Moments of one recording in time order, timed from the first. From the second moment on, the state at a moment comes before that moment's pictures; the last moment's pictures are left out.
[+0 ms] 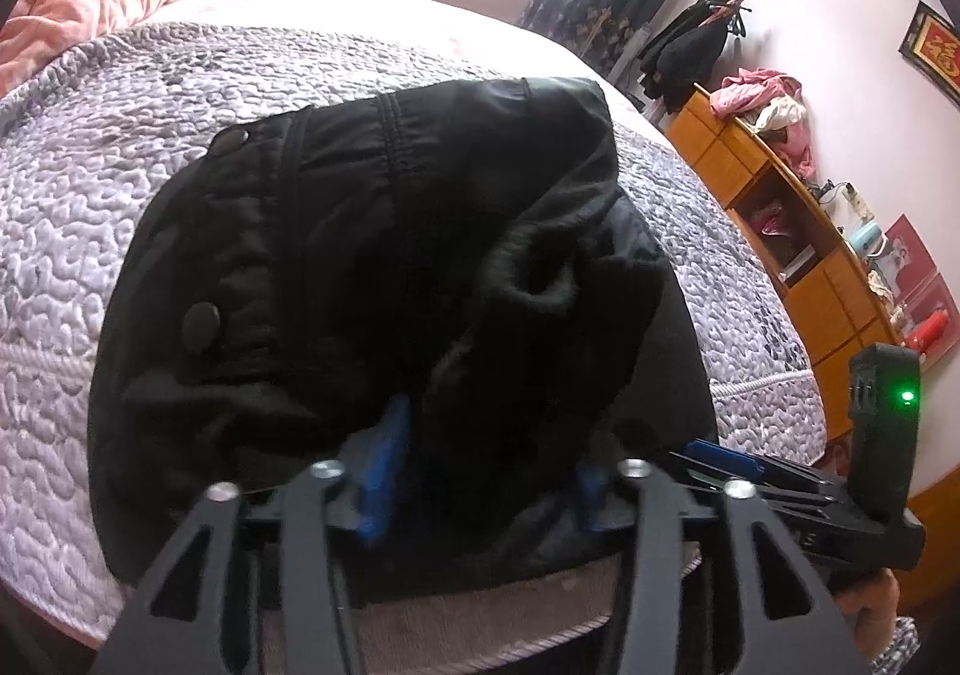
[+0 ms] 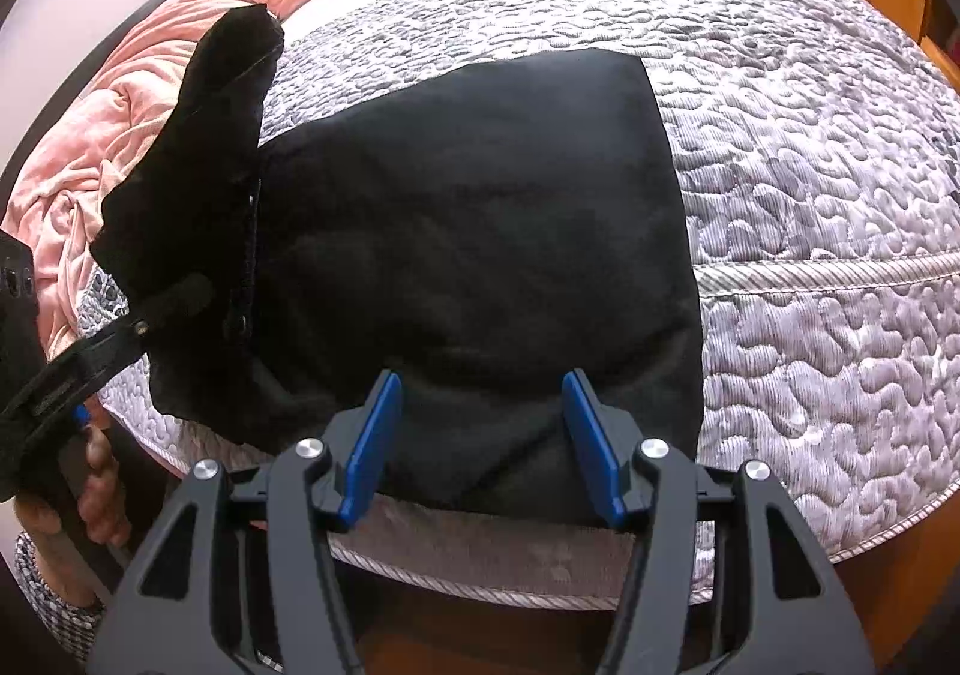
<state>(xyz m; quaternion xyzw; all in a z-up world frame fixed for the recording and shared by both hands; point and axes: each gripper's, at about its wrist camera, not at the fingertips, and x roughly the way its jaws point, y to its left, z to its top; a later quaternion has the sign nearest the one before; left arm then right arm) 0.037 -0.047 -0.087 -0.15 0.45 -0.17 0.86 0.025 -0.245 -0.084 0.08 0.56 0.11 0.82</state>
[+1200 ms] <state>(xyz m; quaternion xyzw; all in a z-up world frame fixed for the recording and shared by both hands) 0.036 0.041 -0.086 -0.13 0.44 -0.04 0.89 0.061 -0.188 -0.031 0.09 0.53 0.18 0.82</state>
